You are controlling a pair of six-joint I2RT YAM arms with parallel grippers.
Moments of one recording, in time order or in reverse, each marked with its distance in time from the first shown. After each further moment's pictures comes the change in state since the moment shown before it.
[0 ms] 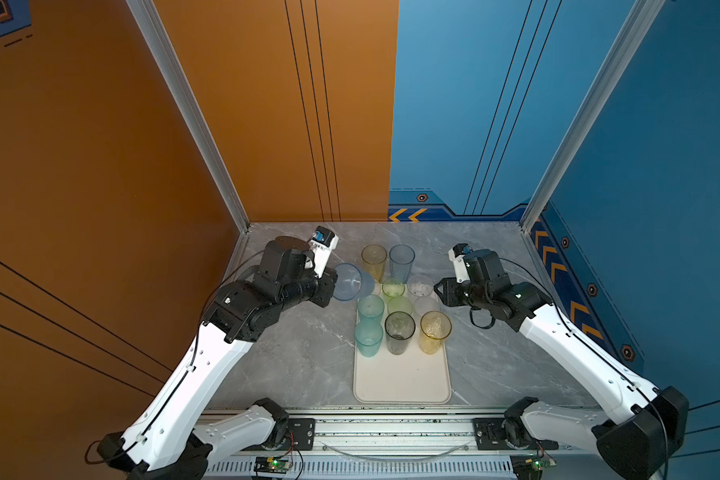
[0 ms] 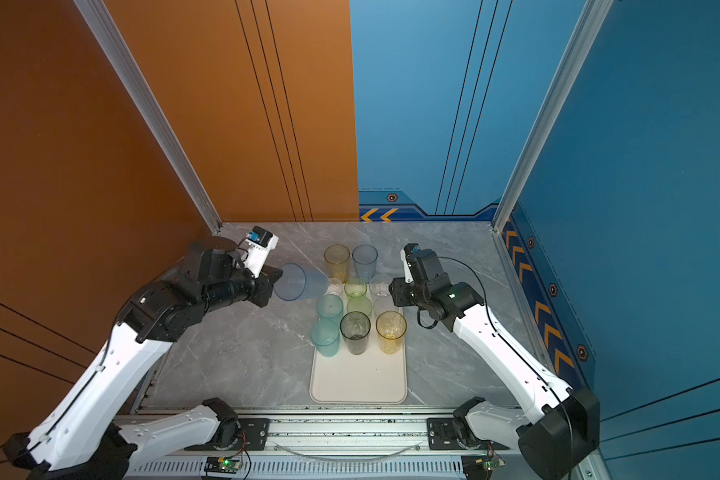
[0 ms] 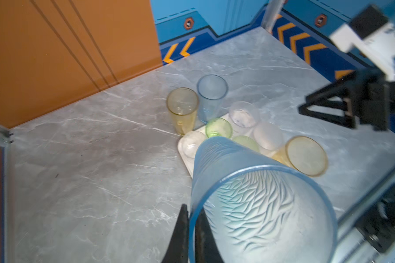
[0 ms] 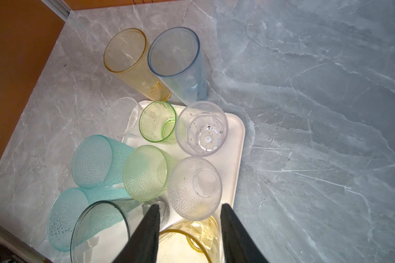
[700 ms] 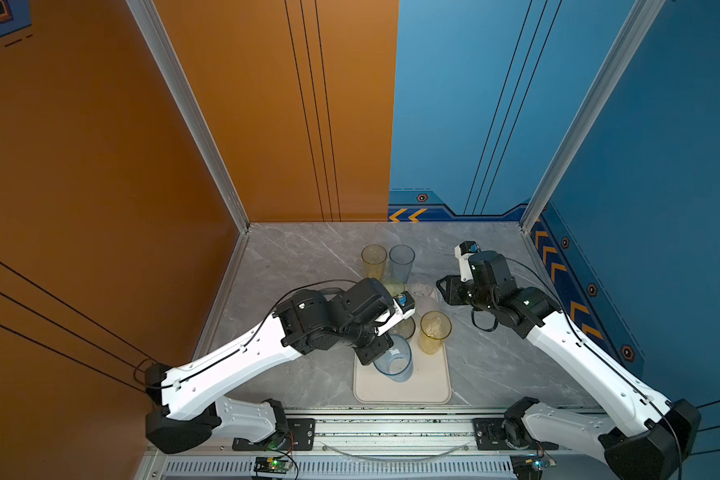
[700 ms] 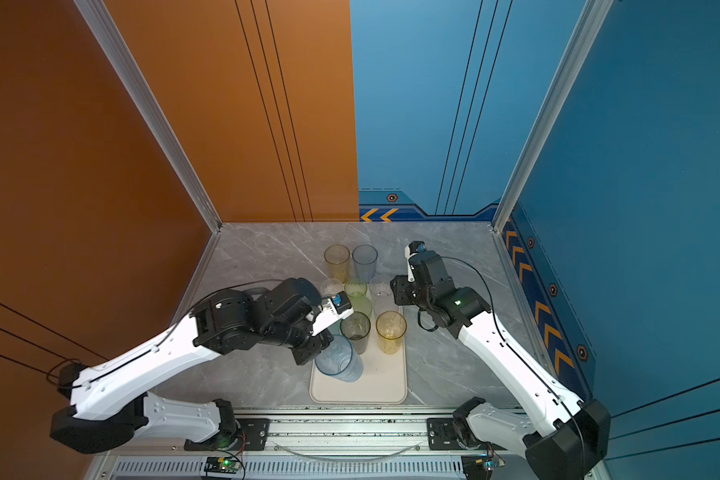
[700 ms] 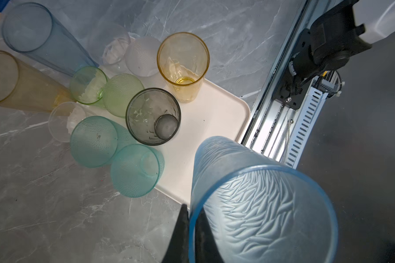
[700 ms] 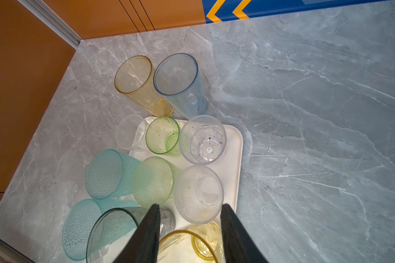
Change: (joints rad) left arm -0.505 0.245 0.055 -0.193 0.006 0.005; right arm 0.036 -0.031 0.010 0.015 0.049 0.048
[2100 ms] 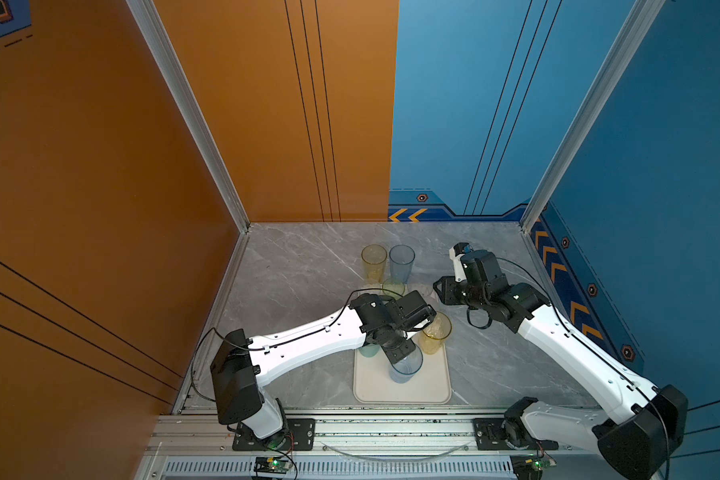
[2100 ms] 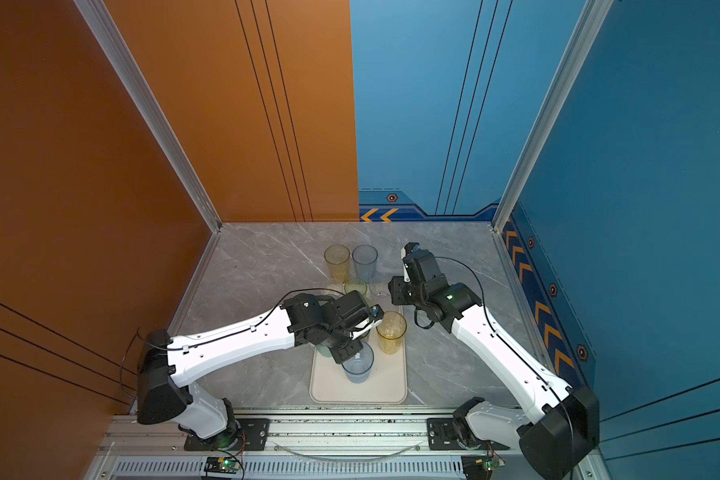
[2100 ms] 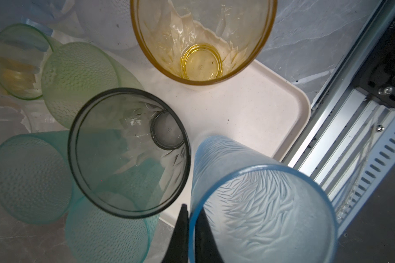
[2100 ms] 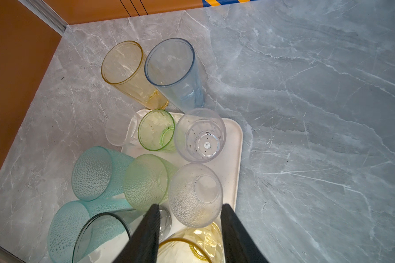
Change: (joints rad) left arm 0.017 0.271 -0.109 0.175 -0.069 -0.011; right arm -0.009 0.053 0.000 0.001 -0.001 -0.001
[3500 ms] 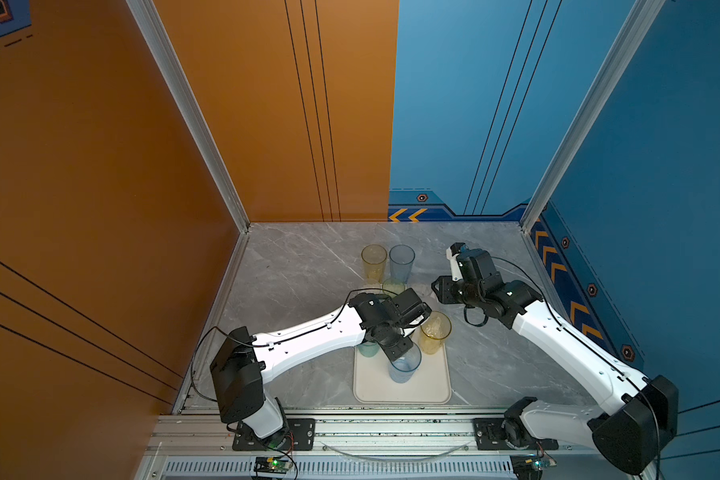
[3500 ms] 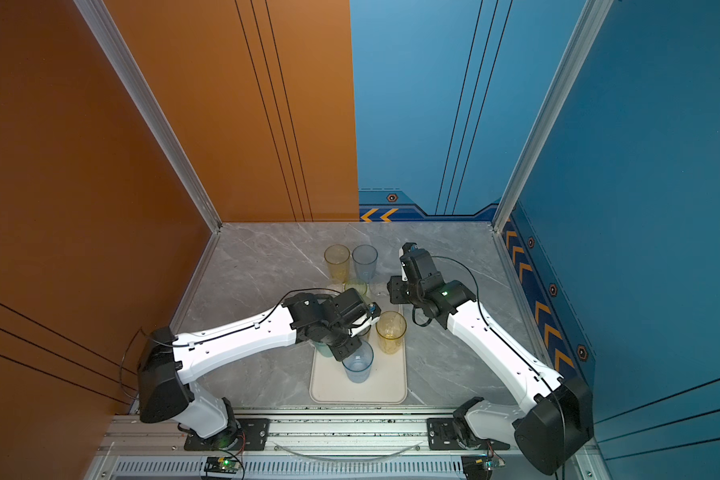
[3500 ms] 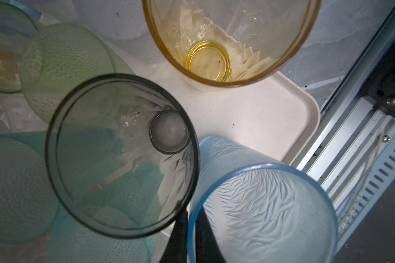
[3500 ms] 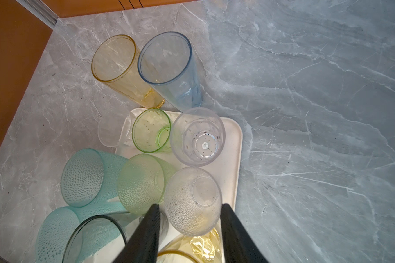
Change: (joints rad) left arm 0.044 0.005 -0.055 0.063 0.046 -0.008; right arm -0.006 0.040 0.000 0.018 -0.001 -0.007
